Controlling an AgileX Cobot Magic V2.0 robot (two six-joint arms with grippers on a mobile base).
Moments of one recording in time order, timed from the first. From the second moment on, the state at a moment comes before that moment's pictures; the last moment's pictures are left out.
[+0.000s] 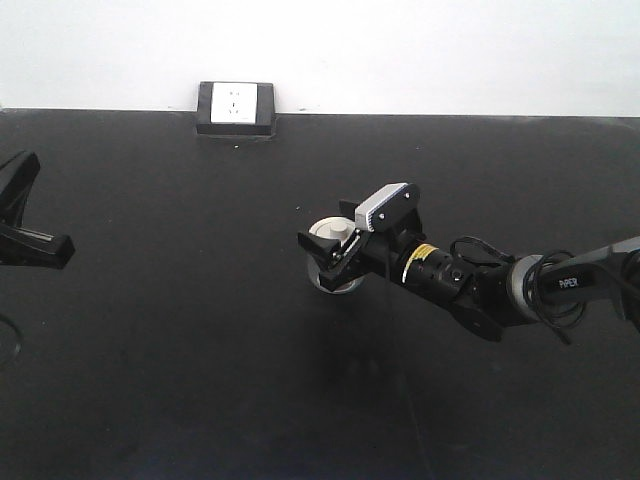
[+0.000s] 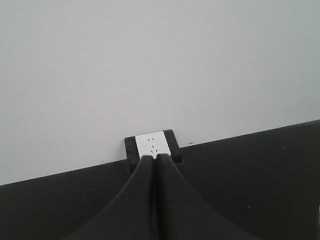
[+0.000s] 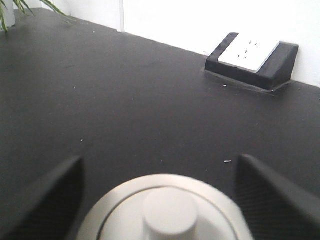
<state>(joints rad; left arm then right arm) -0.02 1.15 -0.47 0.30 -0.70 -0.14 0.30 2.17 -1.08 -0.64 -0.95 0.30</state>
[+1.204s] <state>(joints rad) -0.02 1.15 -0.47 0.30 -0.70 -0.14 0.30 1.56 -1.07 -0.65 -0.13 0.56</state>
